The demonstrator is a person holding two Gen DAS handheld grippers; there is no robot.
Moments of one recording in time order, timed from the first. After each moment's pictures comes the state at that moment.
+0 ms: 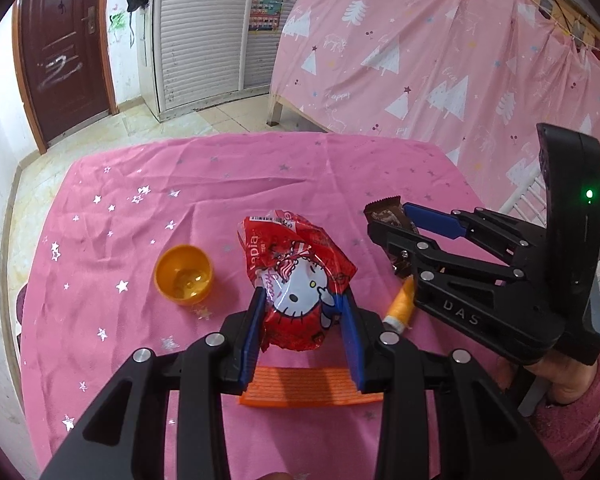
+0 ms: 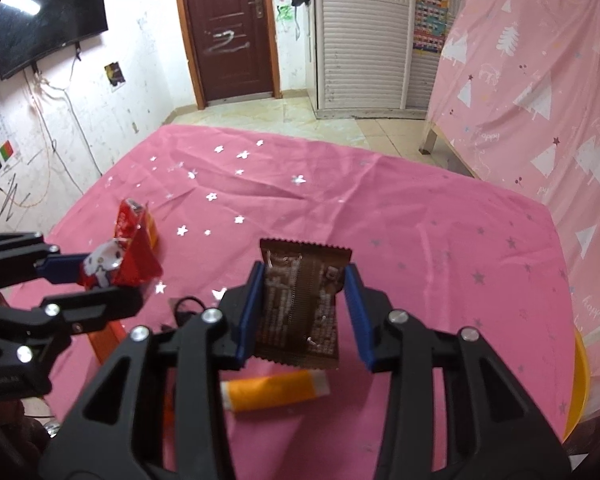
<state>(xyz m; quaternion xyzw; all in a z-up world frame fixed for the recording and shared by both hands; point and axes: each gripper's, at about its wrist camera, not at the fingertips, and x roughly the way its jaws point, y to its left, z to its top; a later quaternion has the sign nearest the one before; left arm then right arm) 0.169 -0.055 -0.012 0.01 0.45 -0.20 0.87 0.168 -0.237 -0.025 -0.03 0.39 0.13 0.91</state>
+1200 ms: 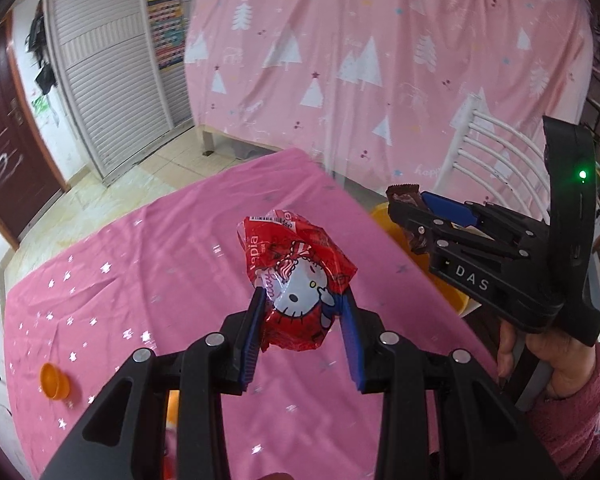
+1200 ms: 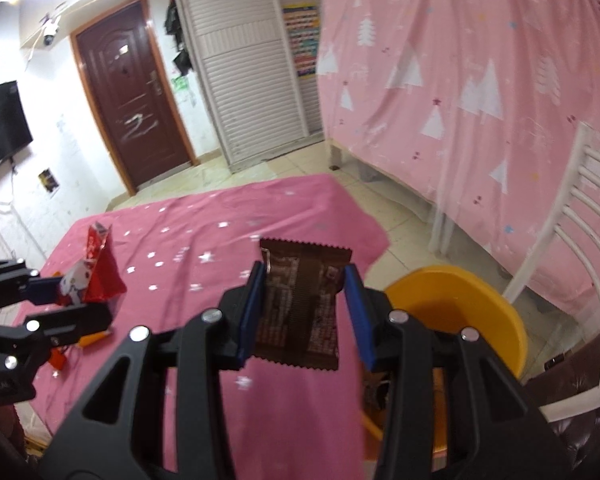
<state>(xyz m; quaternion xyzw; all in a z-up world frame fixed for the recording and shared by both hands) 0.132 -0.267 0.022 0.14 0.41 -0.29 0.85 0.098 -0.462 -0.023 0.11 0.32 -0.02 0.94</state>
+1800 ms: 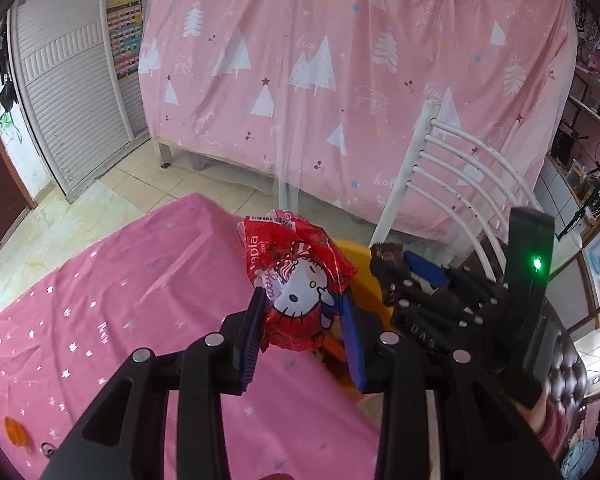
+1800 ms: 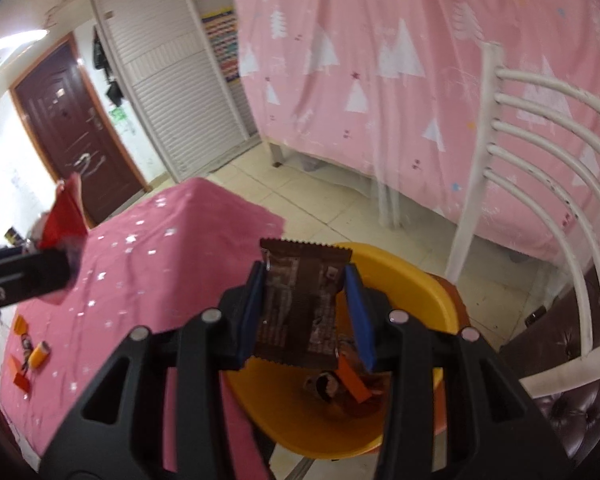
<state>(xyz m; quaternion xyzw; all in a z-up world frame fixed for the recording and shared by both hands) 0.144 -0.397 0.025 0.13 0.41 -0.34 0.84 0.083 -0.569 -0.064 0.19 0.33 -0.11 0.92</state>
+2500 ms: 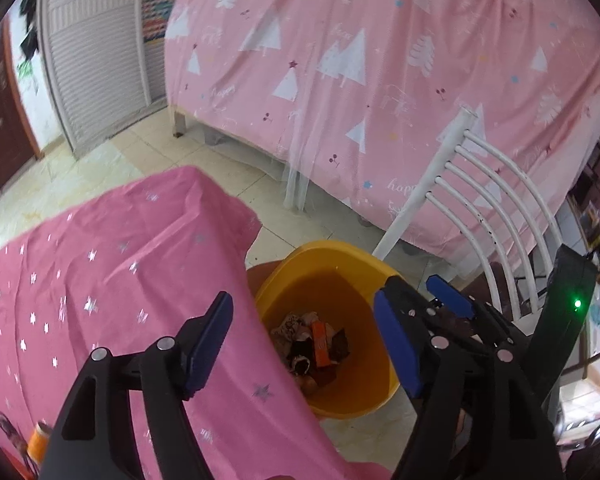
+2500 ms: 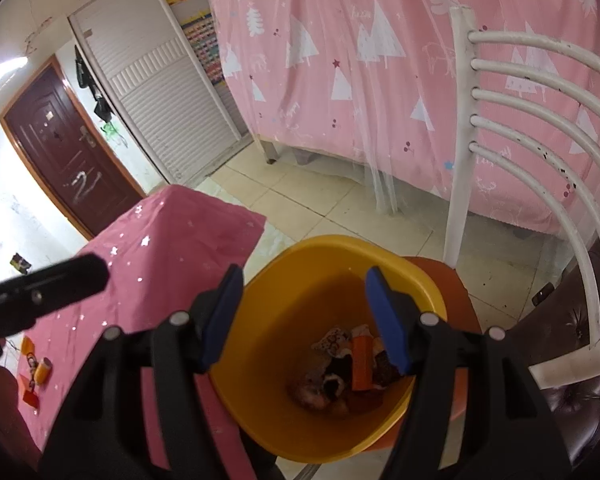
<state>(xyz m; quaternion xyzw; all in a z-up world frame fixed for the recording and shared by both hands) 0.167 -0.411 -0.006 0.06 0.46 -0.29 0.84 0.081 -0.588 -0.072 0.23 0.33 -0.10 0.91</state>
